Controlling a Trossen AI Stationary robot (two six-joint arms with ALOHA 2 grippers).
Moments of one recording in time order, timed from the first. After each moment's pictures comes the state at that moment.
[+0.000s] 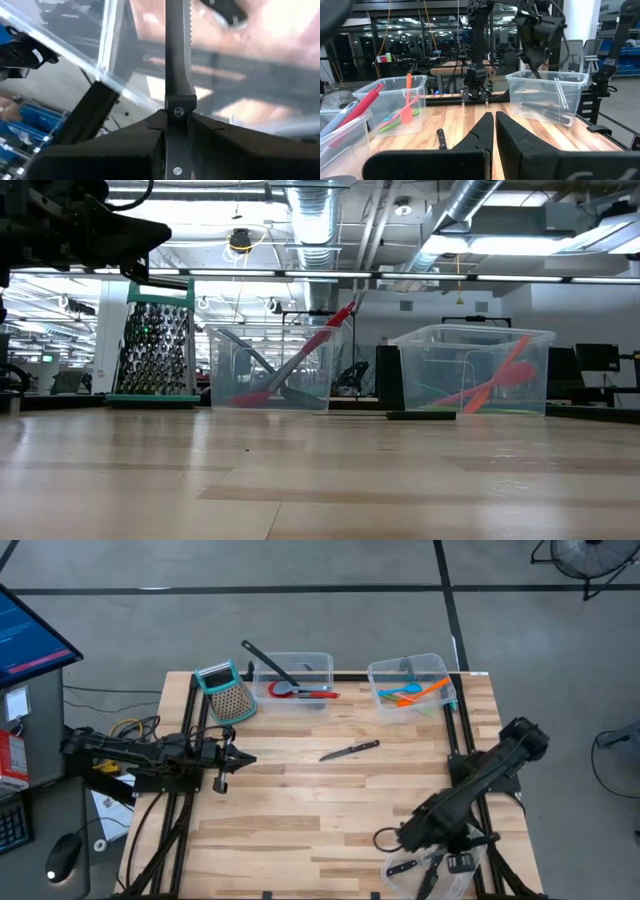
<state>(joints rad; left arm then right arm) -0.12 0.31 0.01 0.40 -0.09 0.05 0.69 1.66 1.38 -1.57 -0.64 0.55</state>
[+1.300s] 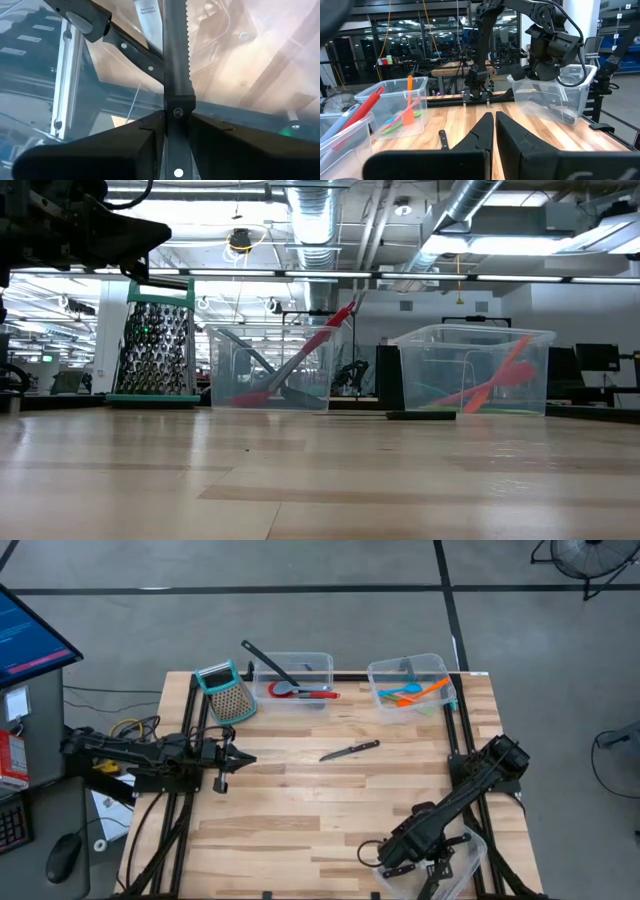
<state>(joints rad) -0.12 0.31 0.01 0.41 -0.09 0.07 0.70 1.87 1.44 -1.49 -0.44 0.48</state>
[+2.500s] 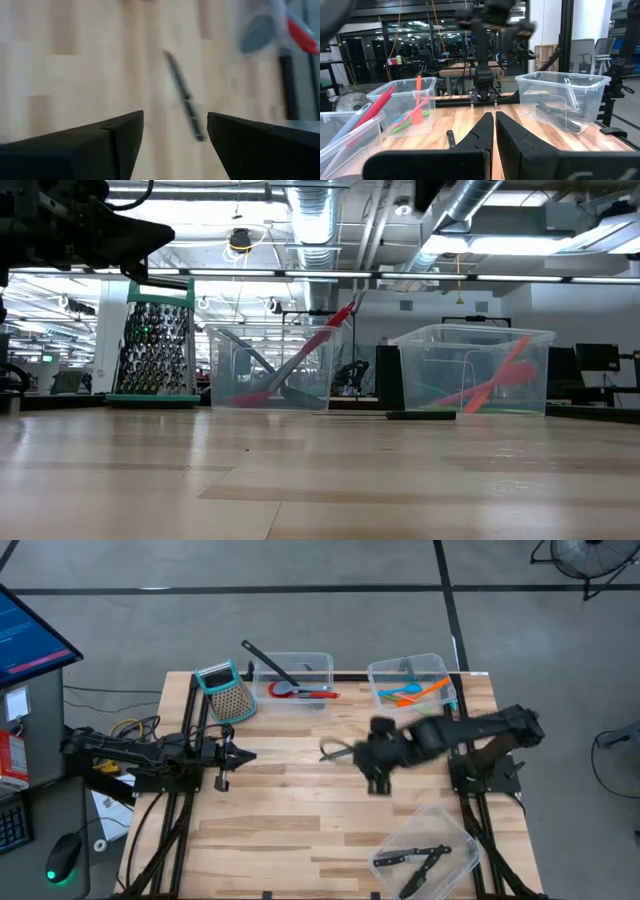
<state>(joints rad) -0.12 0.31 0.01 0.41 -0.13 0.07 0.25 1.62 1.68 -1.26 0.34 0.21</state>
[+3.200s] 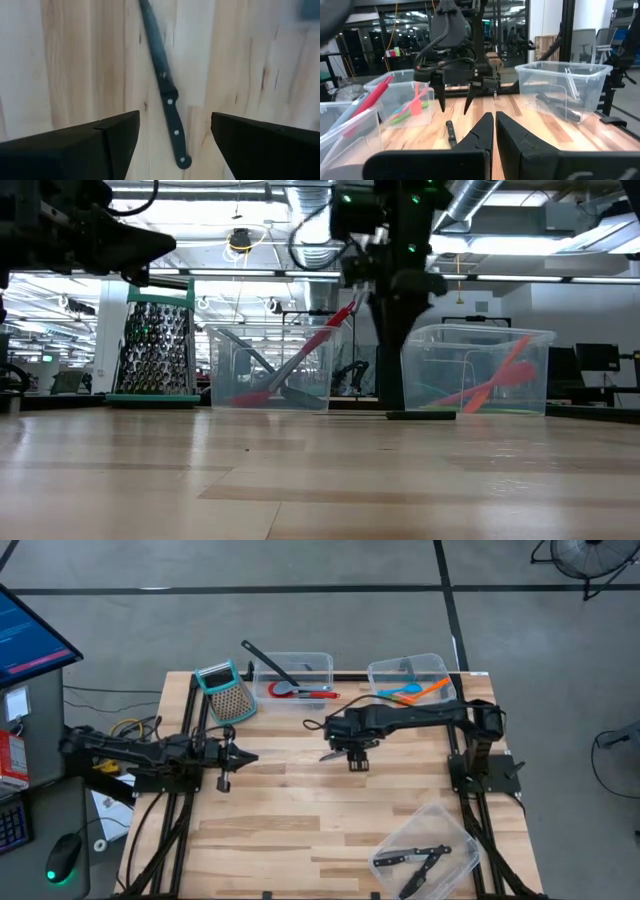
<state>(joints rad) -0.12 0.35 0.01 0.40 -0.13 0.07 -0.09 1.87 1.46 -0.98 0.17 -0.18</state>
